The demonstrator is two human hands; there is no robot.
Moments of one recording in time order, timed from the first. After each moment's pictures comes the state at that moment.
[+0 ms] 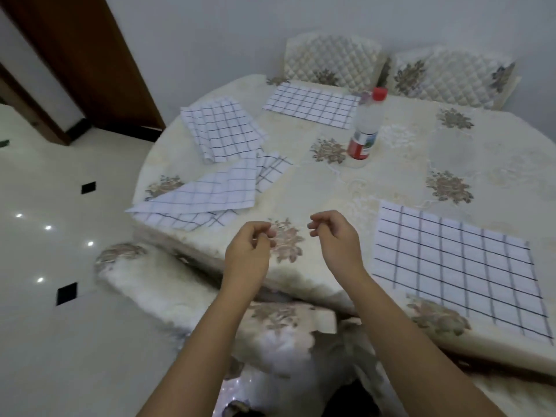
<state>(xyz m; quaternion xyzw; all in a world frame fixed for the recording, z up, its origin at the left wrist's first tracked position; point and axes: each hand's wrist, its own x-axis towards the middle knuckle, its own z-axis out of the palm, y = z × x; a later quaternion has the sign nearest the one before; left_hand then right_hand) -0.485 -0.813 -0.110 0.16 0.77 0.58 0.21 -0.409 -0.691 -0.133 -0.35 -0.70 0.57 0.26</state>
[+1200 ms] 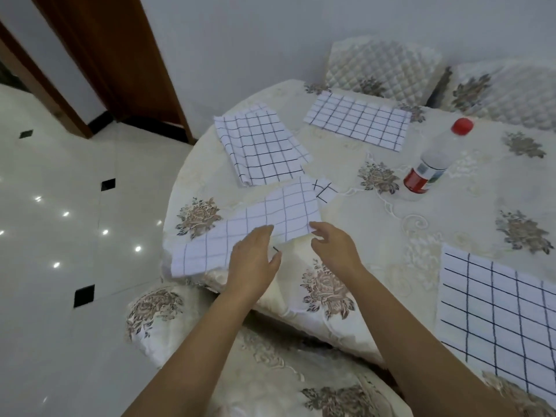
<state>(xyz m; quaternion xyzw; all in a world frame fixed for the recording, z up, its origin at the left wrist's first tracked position) -0.651 -0.814 -0.153 0.34 0.90 0.23 0.14 -0.569 -0.669 -0.155 -0.36 -0.80 0.48 0.03</state>
